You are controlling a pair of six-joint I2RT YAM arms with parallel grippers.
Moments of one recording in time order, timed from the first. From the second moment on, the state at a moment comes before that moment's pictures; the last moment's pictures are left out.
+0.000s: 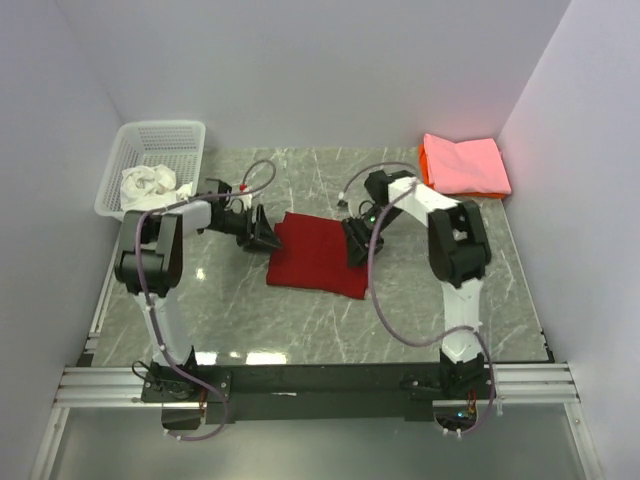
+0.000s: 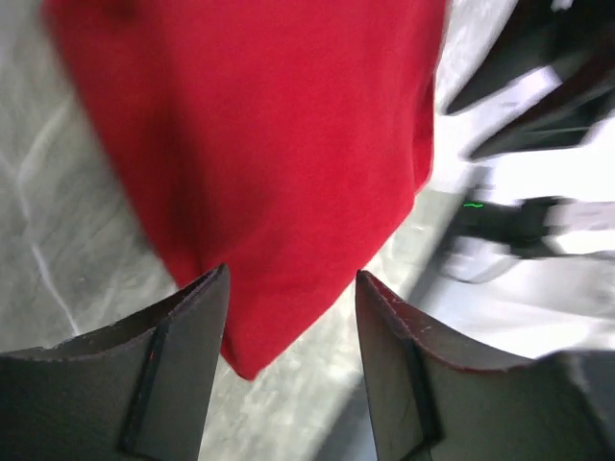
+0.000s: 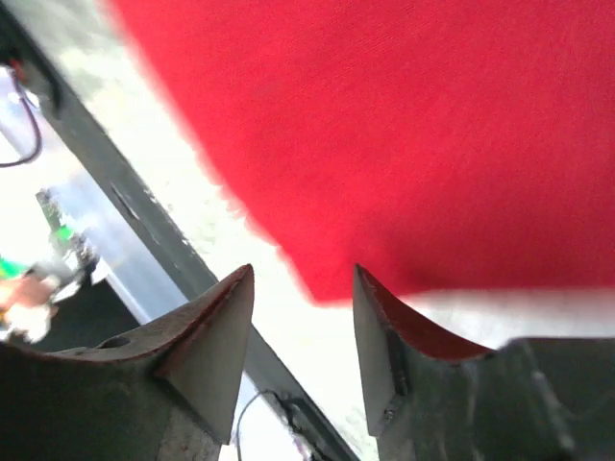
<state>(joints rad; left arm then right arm) -0.11 1.99 1.21 -0.44 1.00 -0.20 0.34 2.16 1.63 -1.14 -0.70 -0.27</state>
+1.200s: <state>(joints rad) -1.05 1.84 0.89 0.32 0.21 0.77 0.01 1.43 0.71 -0.32 -0.65 0.62</state>
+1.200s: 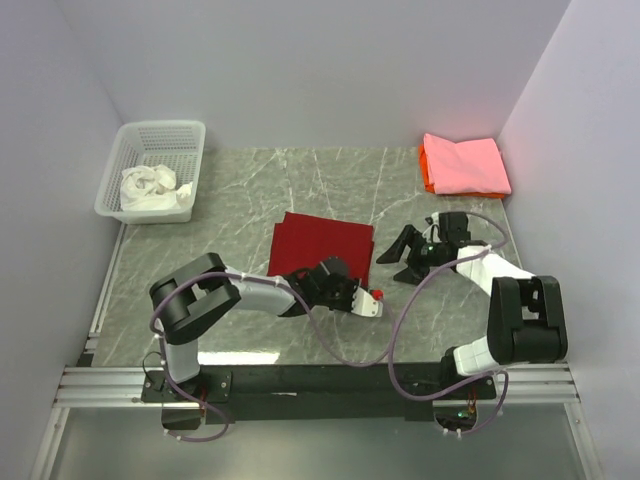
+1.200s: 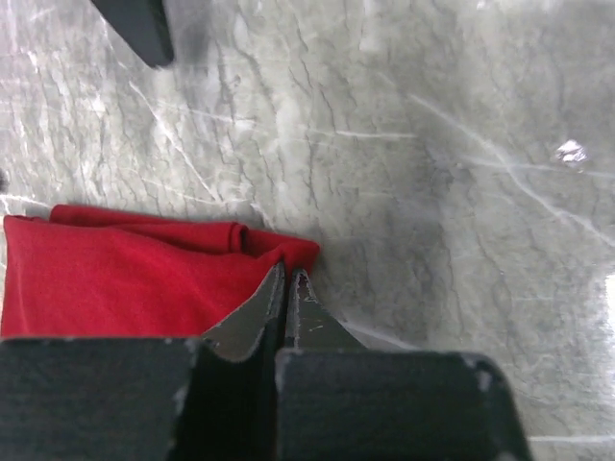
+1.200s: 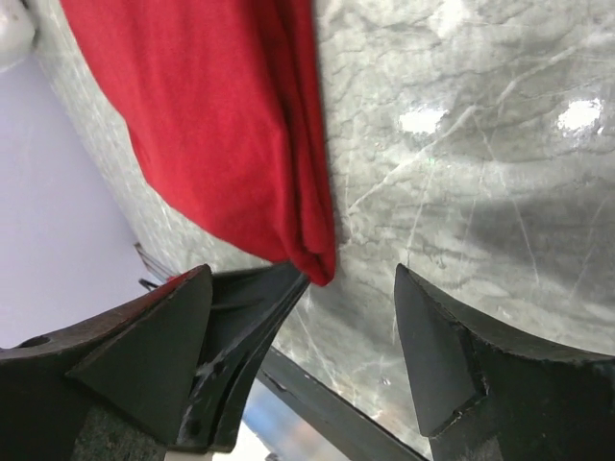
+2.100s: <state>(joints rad) -0.99 1.73 0.99 0.24 0.37 0.60 0.15 1.49 0.45 0.26 -0.61 1.17</state>
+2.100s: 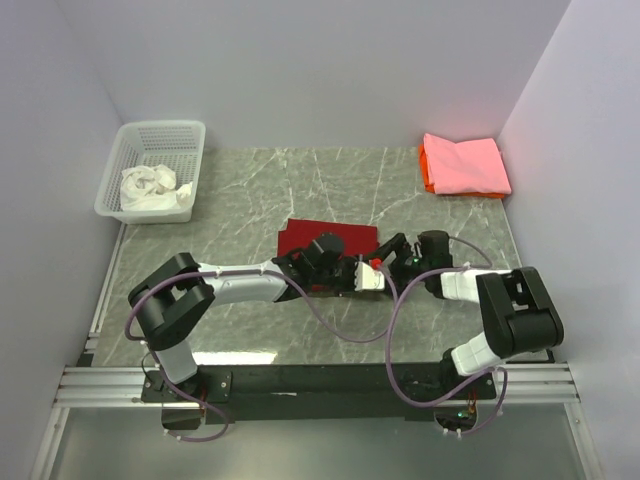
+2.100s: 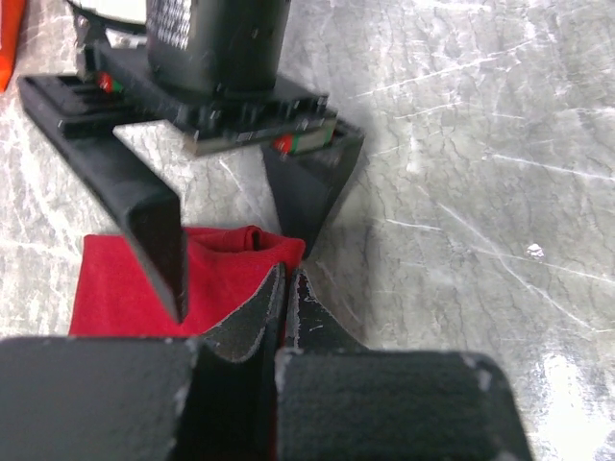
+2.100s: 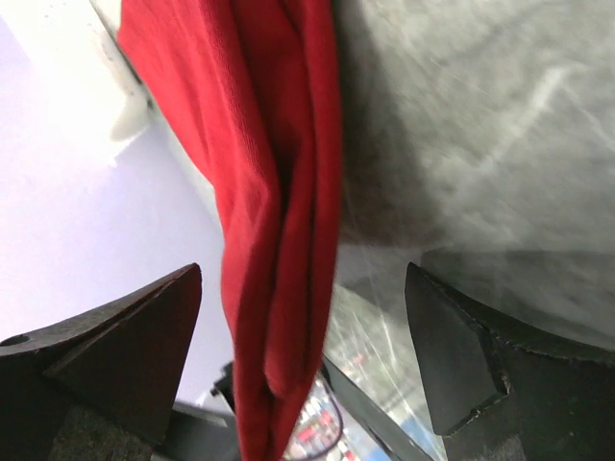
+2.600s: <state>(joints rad) -0.98 1.76 1.03 0.24 0.38 0.57 0.21 1.73 0.53 0.52 -0.57 1.34</state>
